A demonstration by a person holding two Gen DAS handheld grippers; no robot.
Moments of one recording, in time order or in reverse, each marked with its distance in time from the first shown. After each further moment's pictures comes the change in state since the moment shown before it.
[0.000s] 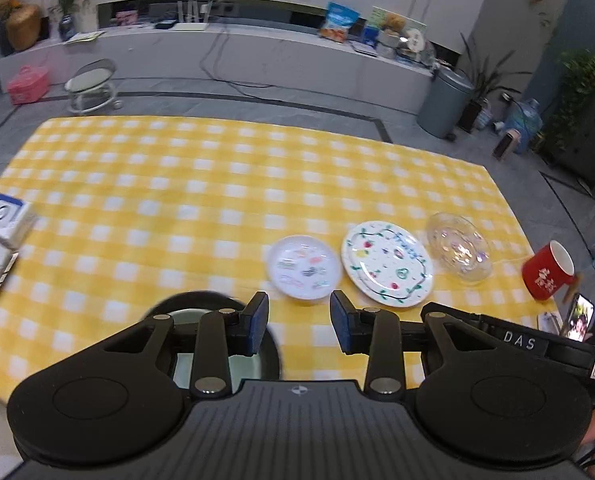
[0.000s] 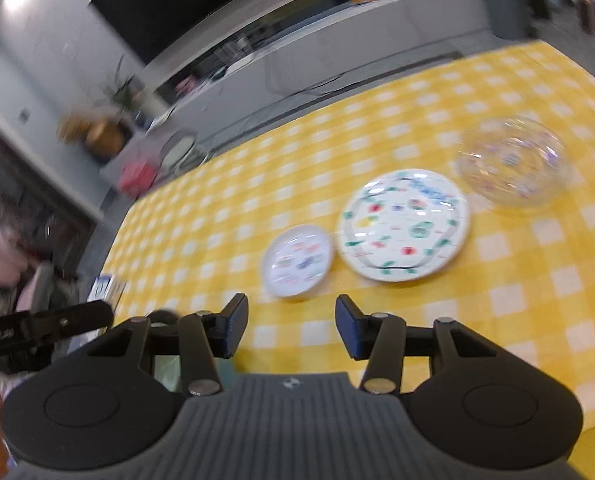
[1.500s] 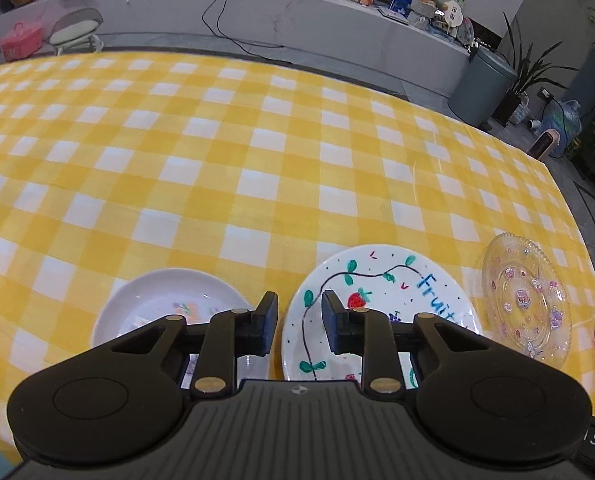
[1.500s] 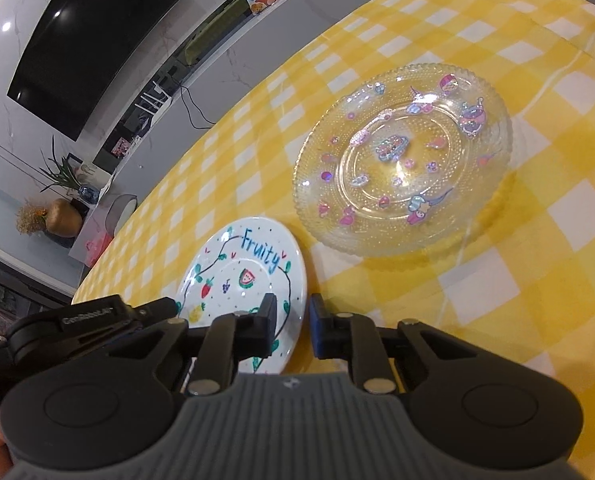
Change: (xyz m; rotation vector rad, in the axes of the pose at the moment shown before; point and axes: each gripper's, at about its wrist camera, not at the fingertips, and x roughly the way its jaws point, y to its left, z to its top) left arm 0.218 -0.049 0.029 -0.113 0.075 0.041; right arm 0.104 -0.145 0.048 0.240 -0.037 -0.036
